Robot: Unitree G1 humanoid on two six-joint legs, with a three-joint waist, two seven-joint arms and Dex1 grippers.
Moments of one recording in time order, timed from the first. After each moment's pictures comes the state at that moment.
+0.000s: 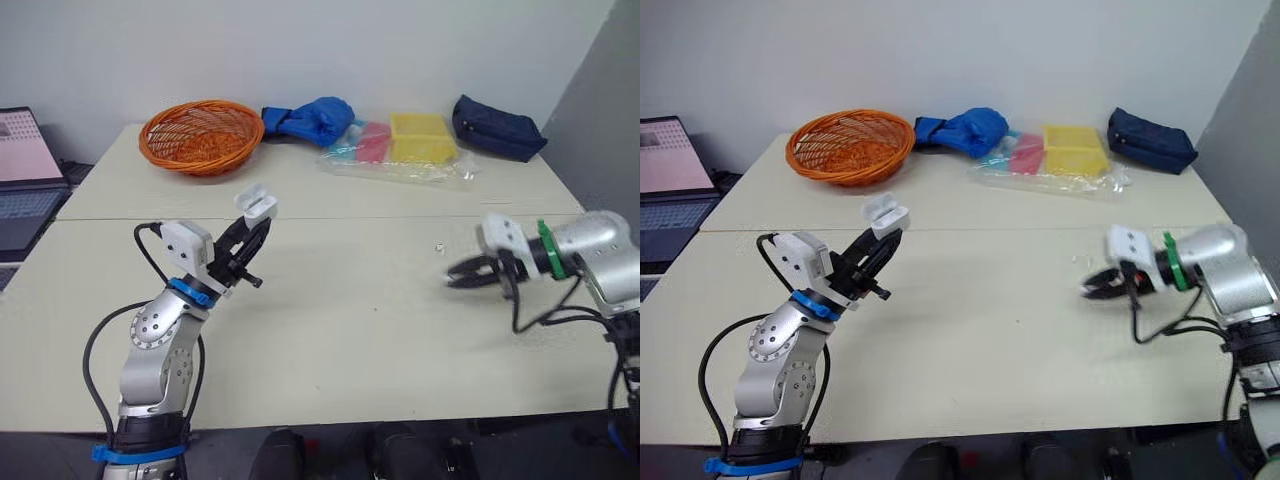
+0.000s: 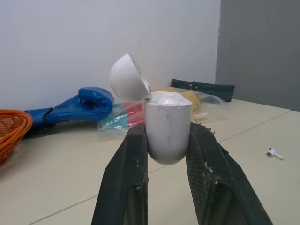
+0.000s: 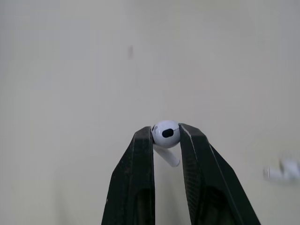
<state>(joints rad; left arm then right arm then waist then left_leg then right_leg) -0.19 0.35 0.18 -0.17 -0.43 0.06 -0.60 -0.70 -0.84 0.14 0.08 0.27 0.51 1.39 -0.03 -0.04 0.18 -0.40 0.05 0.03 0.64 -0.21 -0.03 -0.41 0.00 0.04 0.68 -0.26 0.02</state>
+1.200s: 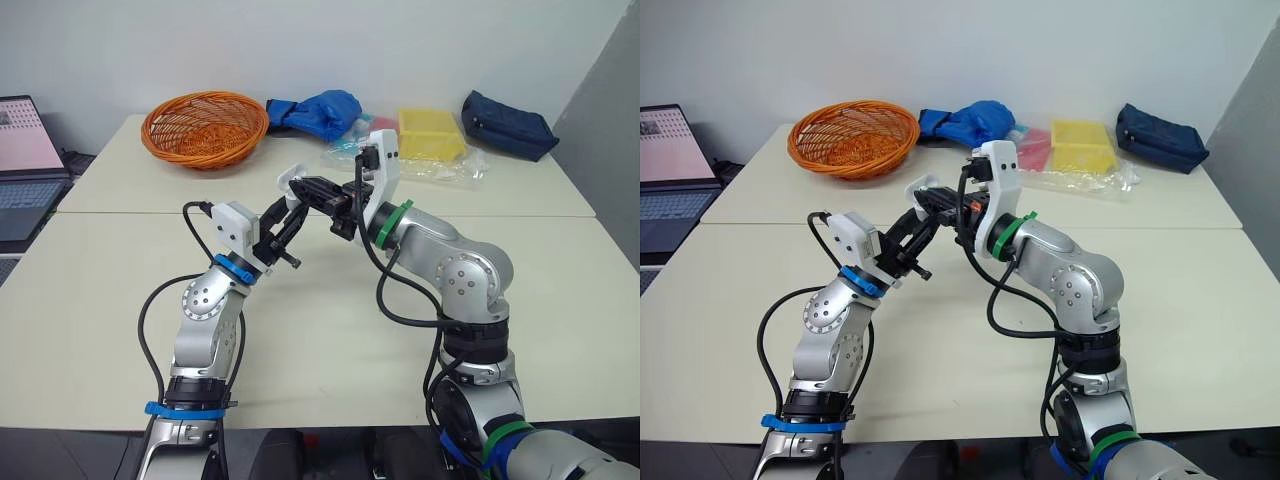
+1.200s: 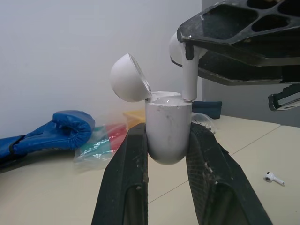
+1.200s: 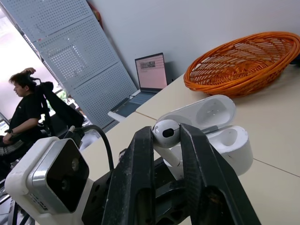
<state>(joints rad) -0.37 0.24 0.07 0.01 -0.33 -0.10 -0.60 -0.79 0.09 -0.05 -0.24 0.59 1.02 0.29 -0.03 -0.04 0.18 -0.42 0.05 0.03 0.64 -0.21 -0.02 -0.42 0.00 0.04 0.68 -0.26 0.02</state>
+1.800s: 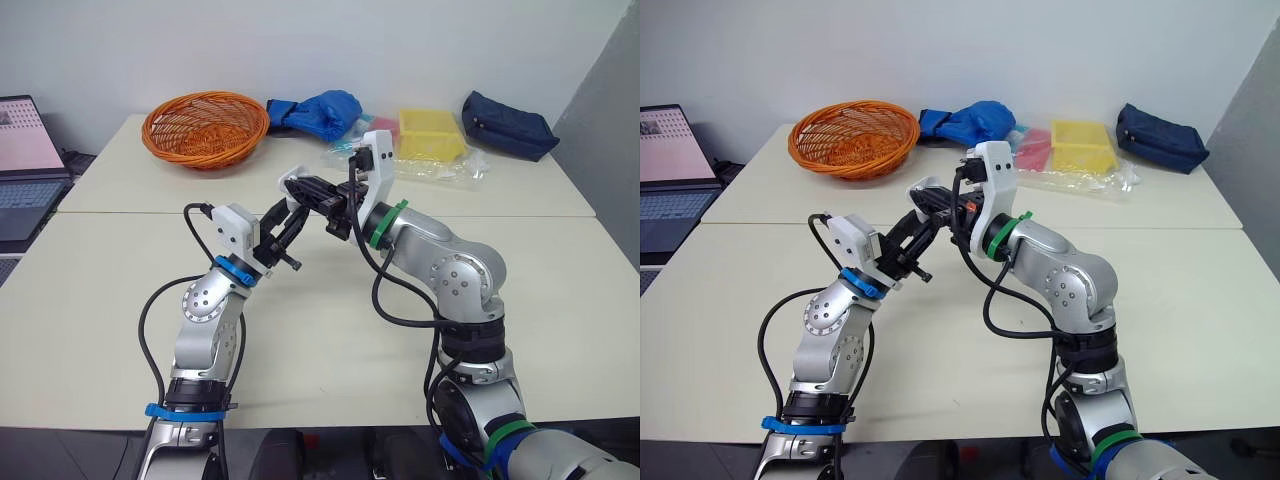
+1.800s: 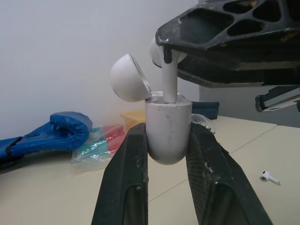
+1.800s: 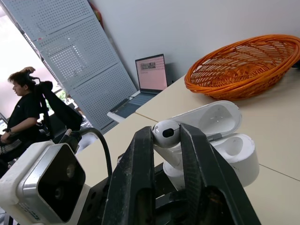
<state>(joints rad) -0.36 0.24 0.06 0.00 -0.33 -0.11 -0.62 -0.79 0.08 -0.01 -0.20 0.59 0.97 0.28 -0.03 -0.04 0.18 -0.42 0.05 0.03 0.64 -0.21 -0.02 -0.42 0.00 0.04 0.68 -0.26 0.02</state>
